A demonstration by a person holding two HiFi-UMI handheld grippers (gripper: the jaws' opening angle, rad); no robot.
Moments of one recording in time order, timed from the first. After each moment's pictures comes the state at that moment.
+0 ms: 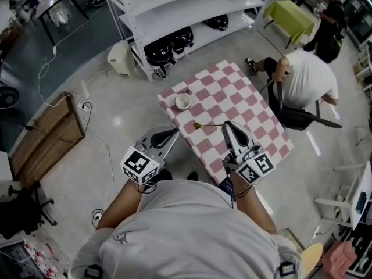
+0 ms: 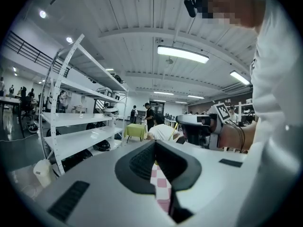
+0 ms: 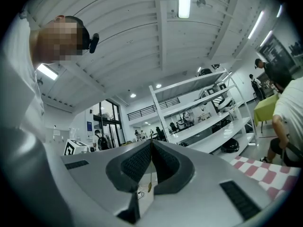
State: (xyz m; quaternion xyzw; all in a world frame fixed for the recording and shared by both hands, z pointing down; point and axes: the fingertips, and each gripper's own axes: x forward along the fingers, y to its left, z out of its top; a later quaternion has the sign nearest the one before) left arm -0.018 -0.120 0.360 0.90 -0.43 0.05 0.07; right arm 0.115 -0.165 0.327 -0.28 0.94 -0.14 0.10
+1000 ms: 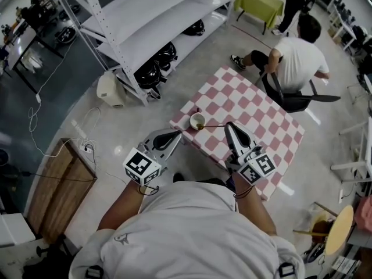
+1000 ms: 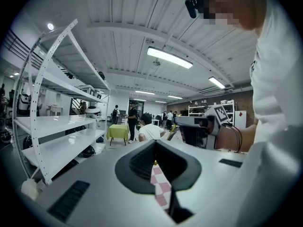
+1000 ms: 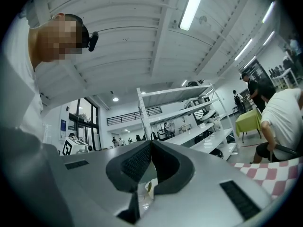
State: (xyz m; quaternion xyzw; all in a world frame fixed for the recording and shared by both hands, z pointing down) left arm -0.144 -0.206 0.344 0.95 -0.29 0.06 0.05; right arm -0.001 -0.216 0.318 -0.41 0.89 -0.11 0.13
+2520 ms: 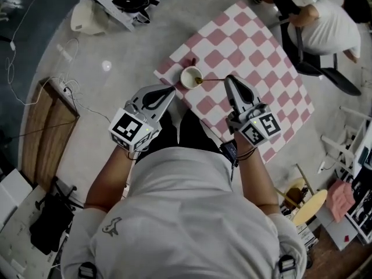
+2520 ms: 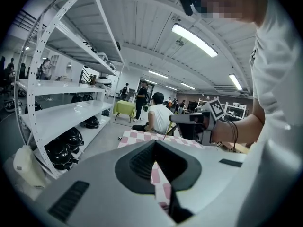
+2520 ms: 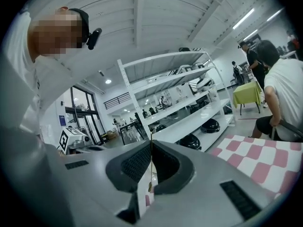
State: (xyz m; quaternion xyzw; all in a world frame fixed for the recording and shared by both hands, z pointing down) left arm -0.121 -0.333 0.492 0.92 -0.31 0.13 0.18; right arm 0.017 -0.373 0.478 -0.38 0.89 -0.23 0.01
